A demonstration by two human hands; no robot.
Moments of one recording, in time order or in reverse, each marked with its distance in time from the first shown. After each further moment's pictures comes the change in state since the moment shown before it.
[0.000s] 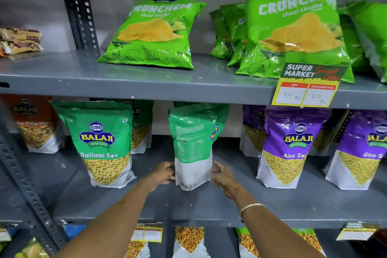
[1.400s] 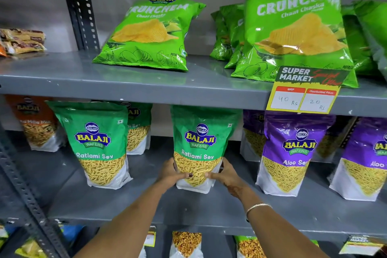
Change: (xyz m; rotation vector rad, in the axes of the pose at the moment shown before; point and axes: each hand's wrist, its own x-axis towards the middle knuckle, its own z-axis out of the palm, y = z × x) left_hand 0.029 0.001 0.033 0.078 0.256 0.168; right_hand 0.000 -0.017 -0.034 -0.038 -0.219 -0.236
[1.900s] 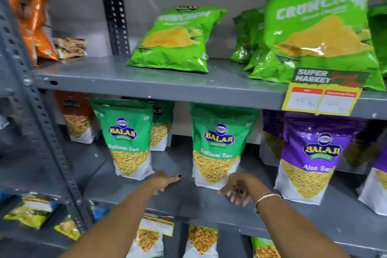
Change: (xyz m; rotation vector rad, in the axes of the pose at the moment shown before) left_hand -0.052 -0.020 -0.062 0.124 -0.070 -0.399; right_hand -0.008 -0.026 0.013 -0.606 -0.311 0.620
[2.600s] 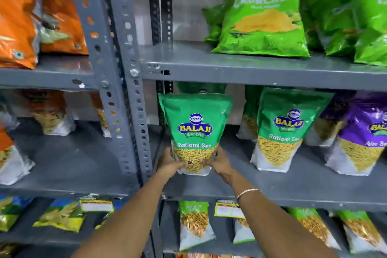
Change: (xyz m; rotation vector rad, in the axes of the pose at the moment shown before) left_hand 0.045 -0.119 -0.160 -0.333 0.175 0.316; right_hand 0.011 -0.197 0.206 0.573 0.442 -0.509
